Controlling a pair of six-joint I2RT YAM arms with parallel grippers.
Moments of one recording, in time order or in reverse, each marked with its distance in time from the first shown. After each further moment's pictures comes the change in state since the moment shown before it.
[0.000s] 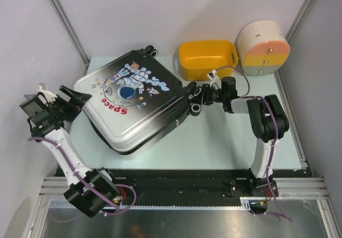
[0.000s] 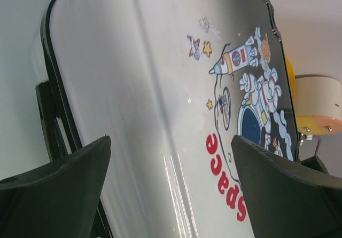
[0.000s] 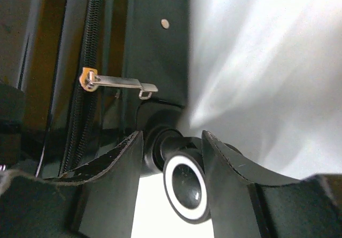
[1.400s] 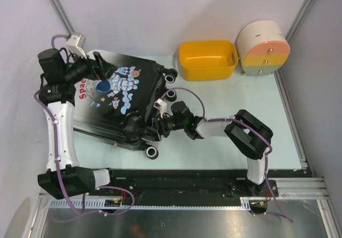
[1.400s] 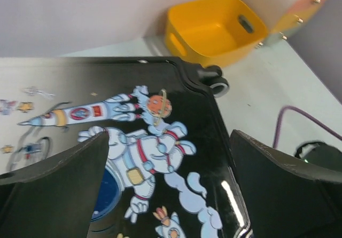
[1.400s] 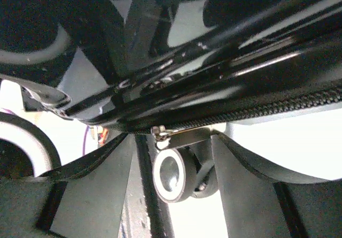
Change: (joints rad) left arm -0.497 0.253 0.486 0.107 -0.026 0.379; right arm 0.656 -0.068 -0.016 0.073 0.178 0.088
